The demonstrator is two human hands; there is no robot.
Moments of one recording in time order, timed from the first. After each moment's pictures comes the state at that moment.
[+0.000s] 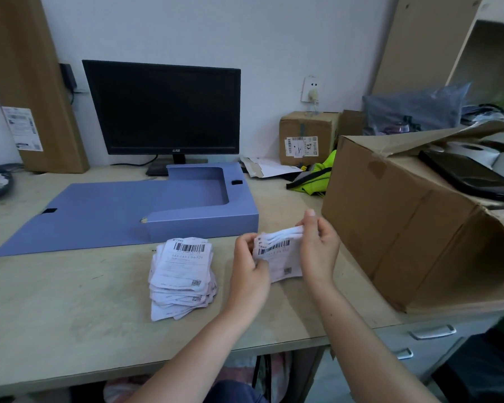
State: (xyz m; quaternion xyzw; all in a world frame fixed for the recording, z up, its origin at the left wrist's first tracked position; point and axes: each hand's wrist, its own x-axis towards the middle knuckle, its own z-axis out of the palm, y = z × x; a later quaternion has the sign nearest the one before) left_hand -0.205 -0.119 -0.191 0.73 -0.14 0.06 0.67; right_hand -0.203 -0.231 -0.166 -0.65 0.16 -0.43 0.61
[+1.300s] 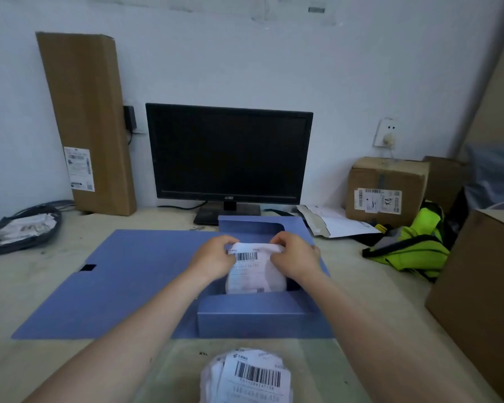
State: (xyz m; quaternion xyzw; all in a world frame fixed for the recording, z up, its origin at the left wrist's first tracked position) left_hand 0.063 0.020 -0.133 0.92 -0.08 0.00 0.38; right_hand 0.043 -0.160 -0.133 -0.95 0.05 -0.10 0.30
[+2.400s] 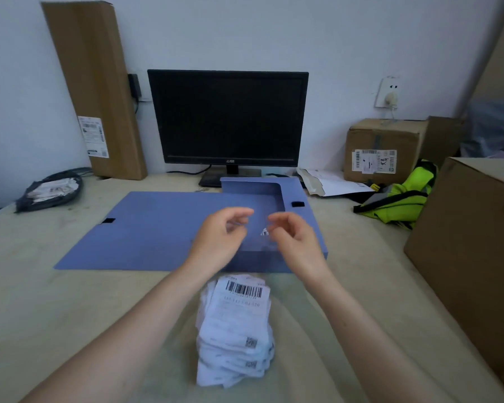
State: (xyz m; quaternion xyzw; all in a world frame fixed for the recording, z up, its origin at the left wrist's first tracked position) left_hand -0.062 0.003 -0.130 0.84 -0.13 0.10 0.52; right_hand -0.094 -0.149 -0.136 -0.76 -0.02 -0.13 0.63
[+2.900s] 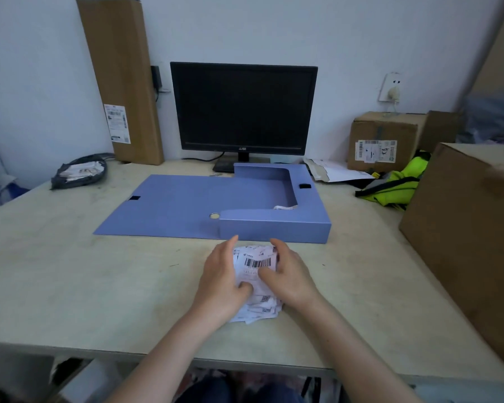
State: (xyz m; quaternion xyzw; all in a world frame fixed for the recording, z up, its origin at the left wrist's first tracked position) left_hand -0.172 0.038 -0.212 0.90 -0.11 0.07 0.41; right_hand -0.166 -0.114 -0.194 -0.91 0.01 -0.03 0.42
